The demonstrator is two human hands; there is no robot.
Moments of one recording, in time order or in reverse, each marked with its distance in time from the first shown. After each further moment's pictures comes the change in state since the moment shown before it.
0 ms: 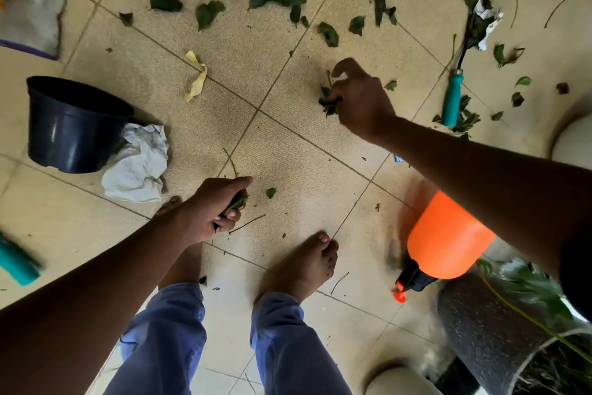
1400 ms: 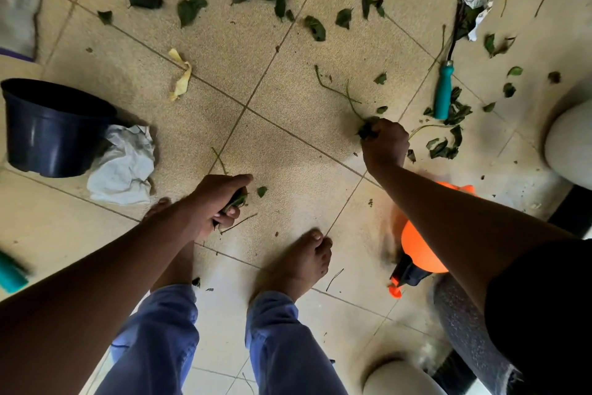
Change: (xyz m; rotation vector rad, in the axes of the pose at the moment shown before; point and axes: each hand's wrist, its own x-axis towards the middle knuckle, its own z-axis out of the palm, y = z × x) left_hand 0.008 0.003 0.017 0.045 -0.007 0.008; right_hand -0.079 0.036 0.045 0.252 0.200 0.824
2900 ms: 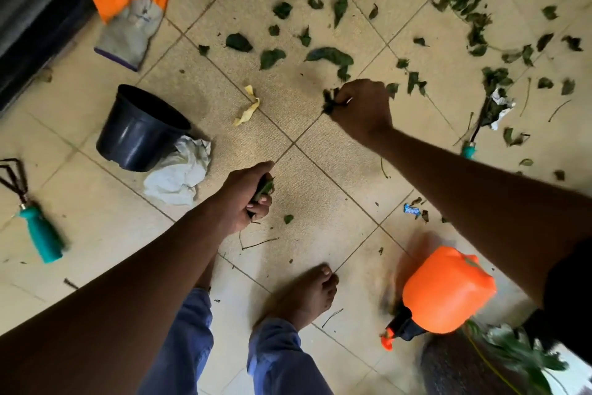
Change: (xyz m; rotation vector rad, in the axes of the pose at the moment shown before) left_hand -0.039 0.045 -0.026 -0.496 -0.064 0.057; right_hand 0.019 -0.210 -0.028 -0.043 -0.137 -0.759
